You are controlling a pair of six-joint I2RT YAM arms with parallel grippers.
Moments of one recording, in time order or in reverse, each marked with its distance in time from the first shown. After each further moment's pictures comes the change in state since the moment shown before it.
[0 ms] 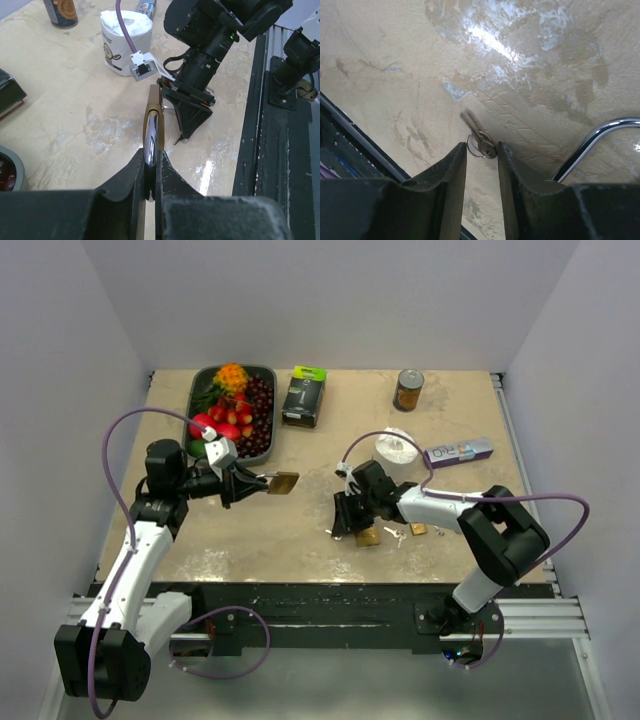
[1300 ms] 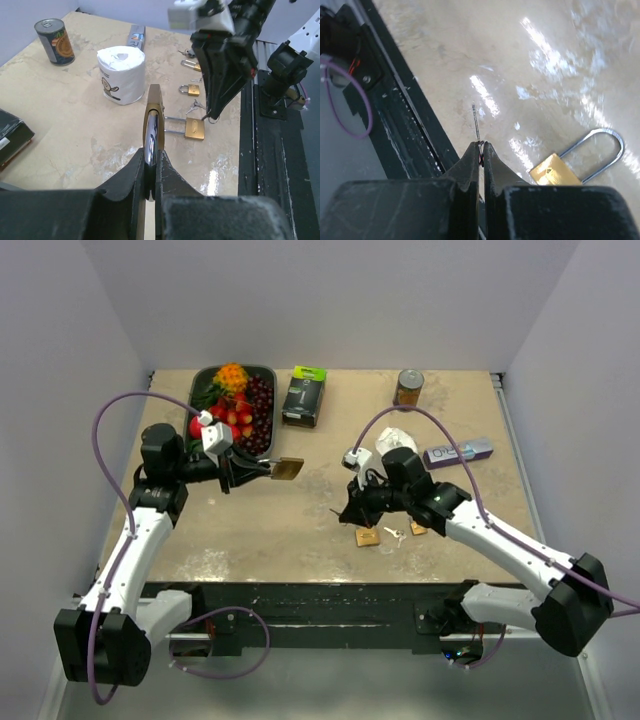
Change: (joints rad) left arm 0.000 0.089 0.094 0.126 0.105 -0.066; right arm 0.013 -0.472 0.086 -0.243 -0.149 -0.377
